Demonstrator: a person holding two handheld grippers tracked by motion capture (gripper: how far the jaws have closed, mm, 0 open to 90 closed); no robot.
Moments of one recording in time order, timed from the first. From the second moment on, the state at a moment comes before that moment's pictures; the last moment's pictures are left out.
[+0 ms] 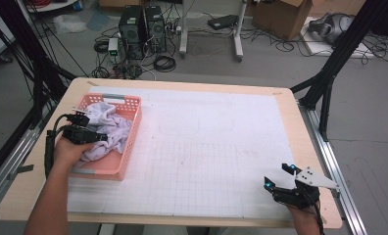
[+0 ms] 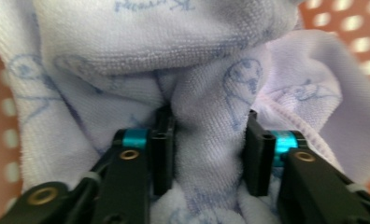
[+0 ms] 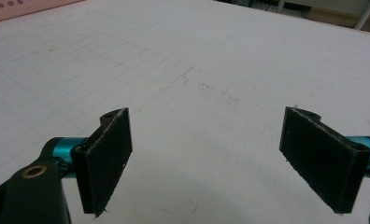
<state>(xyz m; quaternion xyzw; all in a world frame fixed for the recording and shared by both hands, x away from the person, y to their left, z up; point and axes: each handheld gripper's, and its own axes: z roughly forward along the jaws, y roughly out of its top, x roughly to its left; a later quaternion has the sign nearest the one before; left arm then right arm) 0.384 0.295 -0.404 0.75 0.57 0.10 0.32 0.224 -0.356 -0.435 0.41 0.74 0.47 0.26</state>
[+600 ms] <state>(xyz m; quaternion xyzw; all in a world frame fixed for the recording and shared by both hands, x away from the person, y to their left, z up) 0.349 0.311 -0.361 0.67 0.50 0.19 0.51 0.222 -0.359 -0.432 0.41 0.73 0.48 0.26</state>
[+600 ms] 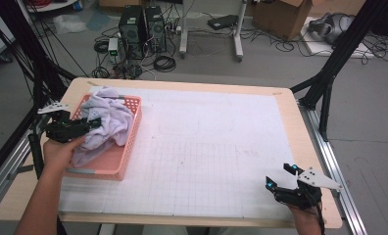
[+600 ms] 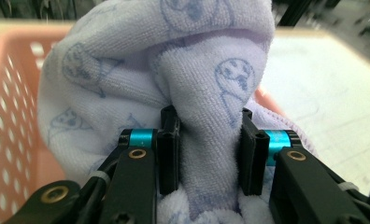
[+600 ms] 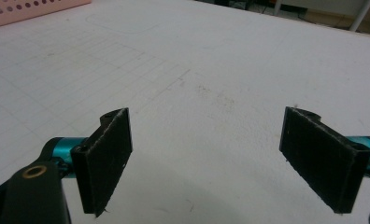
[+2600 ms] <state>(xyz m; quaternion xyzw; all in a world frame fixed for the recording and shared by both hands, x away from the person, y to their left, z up) 0.351 0.059 -0.338 0.75 0.20 0.08 0.62 0.223 -0.359 -0.432 0.40 0.74 0.48 0.26</state>
